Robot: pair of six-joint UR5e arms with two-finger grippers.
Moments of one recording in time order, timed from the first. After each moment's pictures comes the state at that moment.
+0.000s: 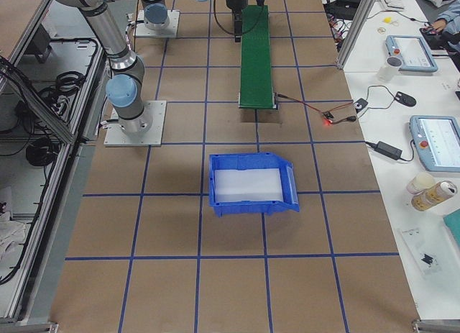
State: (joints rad) left arm -1.20 -1.64 -1.67 -1.43 1.69 0.32; right arm 1.60 -1.66 1.61 -1.55 -1.56 0.00
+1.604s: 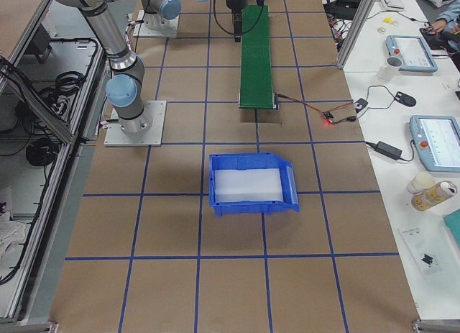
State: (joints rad) left arm -0.82 -2.05 -1.67 -1.02 1.70 0.59; right arm 1.60 -1.66 1.61 -1.55 -1.55 0.00
